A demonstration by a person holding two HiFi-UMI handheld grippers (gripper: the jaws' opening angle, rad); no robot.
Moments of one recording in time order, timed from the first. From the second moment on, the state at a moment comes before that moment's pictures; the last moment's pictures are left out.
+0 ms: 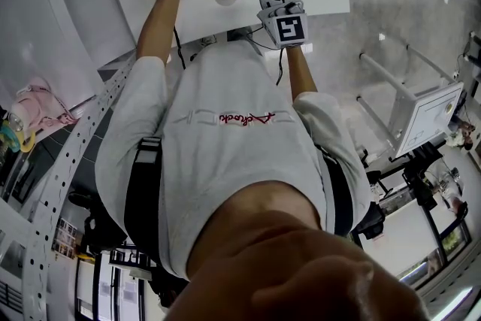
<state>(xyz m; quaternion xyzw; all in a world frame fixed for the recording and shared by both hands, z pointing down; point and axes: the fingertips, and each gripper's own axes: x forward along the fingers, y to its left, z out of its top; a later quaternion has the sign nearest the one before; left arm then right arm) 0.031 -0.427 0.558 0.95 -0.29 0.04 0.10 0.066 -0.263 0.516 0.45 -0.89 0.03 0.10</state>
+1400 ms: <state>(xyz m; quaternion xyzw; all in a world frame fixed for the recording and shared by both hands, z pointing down) 0.032 -0.428 0.558 0.95 -0.28 0.04 0.11 -0.006 -0.287 0.450 0.19 -0.77 -0.56 0.24</state>
